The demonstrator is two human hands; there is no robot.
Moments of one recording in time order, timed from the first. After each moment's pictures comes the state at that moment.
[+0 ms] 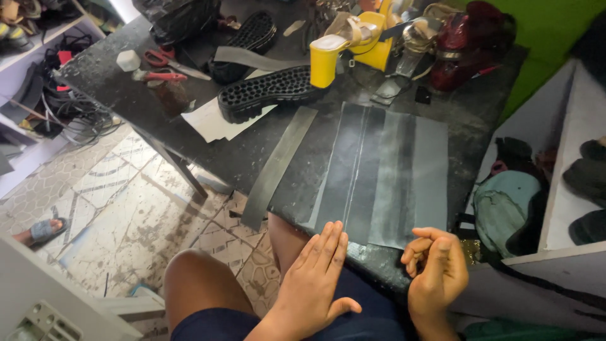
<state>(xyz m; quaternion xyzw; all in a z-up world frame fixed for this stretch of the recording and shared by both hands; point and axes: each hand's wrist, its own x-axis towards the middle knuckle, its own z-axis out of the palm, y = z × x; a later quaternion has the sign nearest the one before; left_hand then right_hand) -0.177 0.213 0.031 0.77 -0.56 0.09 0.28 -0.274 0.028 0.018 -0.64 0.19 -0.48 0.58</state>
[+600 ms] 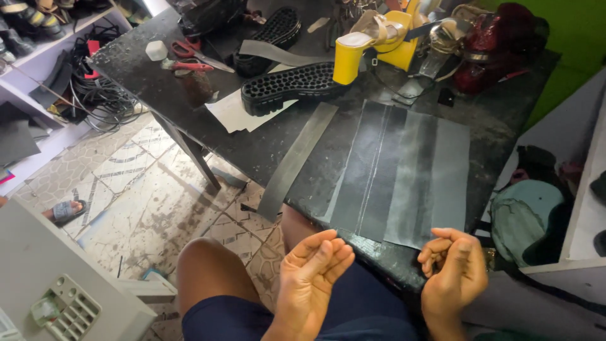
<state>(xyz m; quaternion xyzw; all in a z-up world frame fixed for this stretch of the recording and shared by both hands) -0.192 0.211 0.020 0.27 0.07 -0.30 0.91 -0.273 0.027 0.014 -0.64 0.19 -0.49 0.57</state>
